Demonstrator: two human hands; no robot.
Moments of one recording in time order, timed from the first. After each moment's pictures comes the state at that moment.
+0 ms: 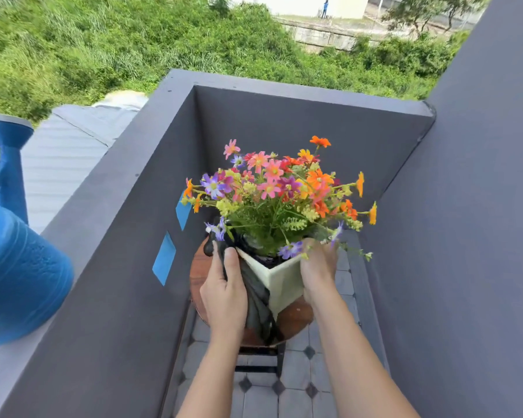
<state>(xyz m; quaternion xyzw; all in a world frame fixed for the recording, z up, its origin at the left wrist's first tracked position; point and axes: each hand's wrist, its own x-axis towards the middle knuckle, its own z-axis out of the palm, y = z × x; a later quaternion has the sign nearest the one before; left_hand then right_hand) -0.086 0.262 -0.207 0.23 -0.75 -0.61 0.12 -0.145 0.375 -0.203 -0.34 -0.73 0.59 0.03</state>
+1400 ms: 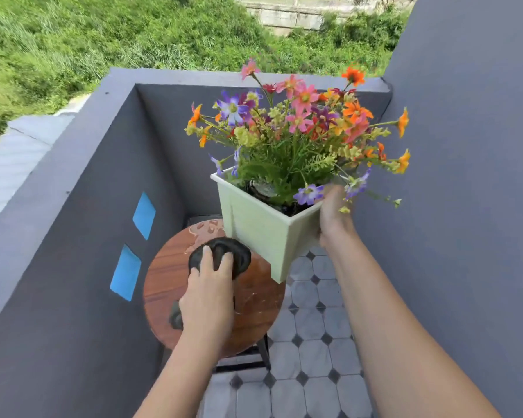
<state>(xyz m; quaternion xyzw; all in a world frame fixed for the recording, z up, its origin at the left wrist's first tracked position) -0.104 0.306 -0.214 0.03 -0.99 -0.11 -0.06 -0.210 0.493 -0.193 -0.39 -0.67 0.63 0.08</state>
